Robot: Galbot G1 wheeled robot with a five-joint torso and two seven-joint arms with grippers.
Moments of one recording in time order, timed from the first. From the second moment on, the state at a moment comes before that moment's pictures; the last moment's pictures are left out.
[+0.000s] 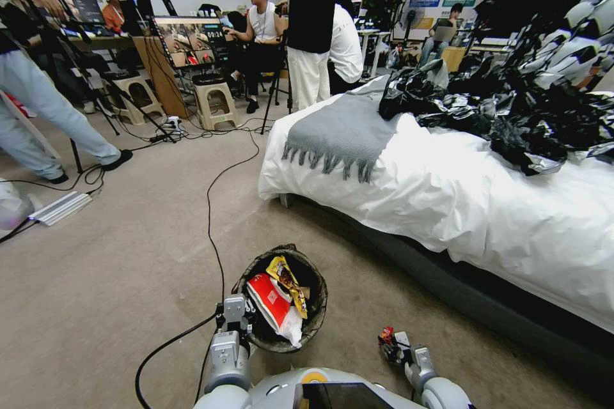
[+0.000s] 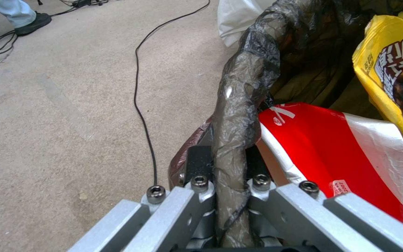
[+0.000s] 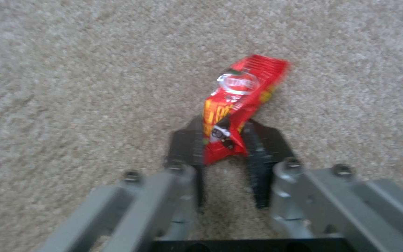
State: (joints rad) left arm 1.92 -1.48 -0.25 -2.38 0.07 0.36 -0.43; right arm -1.60 1.04 0.29 1.50 0.42 -0.17 0.04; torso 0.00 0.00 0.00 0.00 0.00
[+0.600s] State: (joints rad) left arm 1.92 -1.48 -0.25 -2.38 0.08 0.36 -0.43; right arm -1.60 1.04 0.30 1.49 0.37 -0.11 0.02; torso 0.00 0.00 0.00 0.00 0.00
